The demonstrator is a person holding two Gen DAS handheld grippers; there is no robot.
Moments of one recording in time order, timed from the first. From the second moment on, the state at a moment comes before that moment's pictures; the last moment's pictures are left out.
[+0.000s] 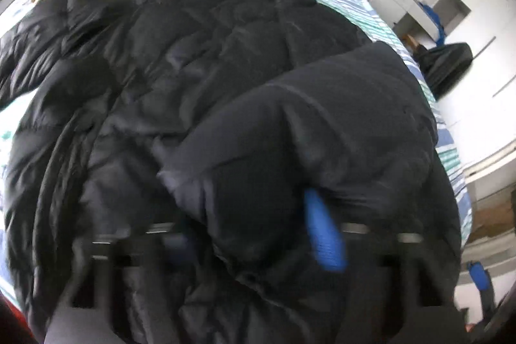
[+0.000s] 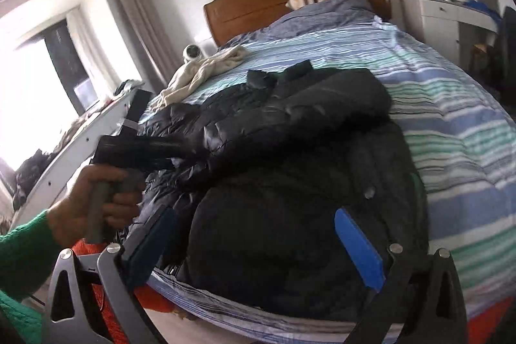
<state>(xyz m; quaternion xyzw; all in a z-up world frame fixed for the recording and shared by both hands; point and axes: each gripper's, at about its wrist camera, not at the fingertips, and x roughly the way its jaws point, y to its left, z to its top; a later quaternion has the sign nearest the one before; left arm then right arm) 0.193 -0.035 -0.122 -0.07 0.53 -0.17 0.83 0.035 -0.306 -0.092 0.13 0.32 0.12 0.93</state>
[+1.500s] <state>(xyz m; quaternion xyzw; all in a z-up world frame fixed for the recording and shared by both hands) 0.302 0.031 -0.162 -0.03 0.43 -0.07 0.90 0.470 -0.442 -0.211 0.32 0.49 -0.01 0.81</state>
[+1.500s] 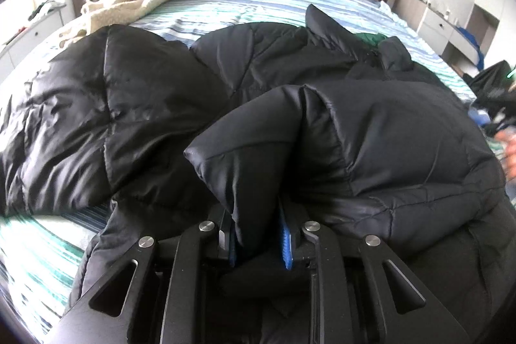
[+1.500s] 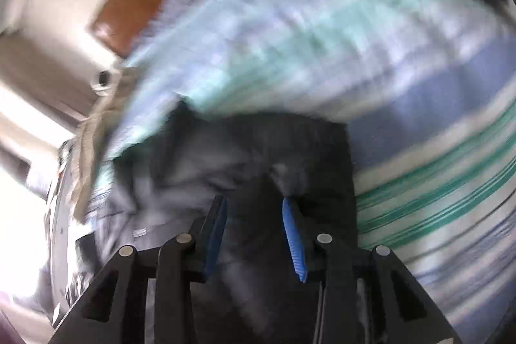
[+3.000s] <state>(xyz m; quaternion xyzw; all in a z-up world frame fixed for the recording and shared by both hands) 0.267 0.371 -0.164 -0.36 0.41 0.22 0.81 0.121 -0.276 -0.084 0.12 0.36 0.13 0.92</state>
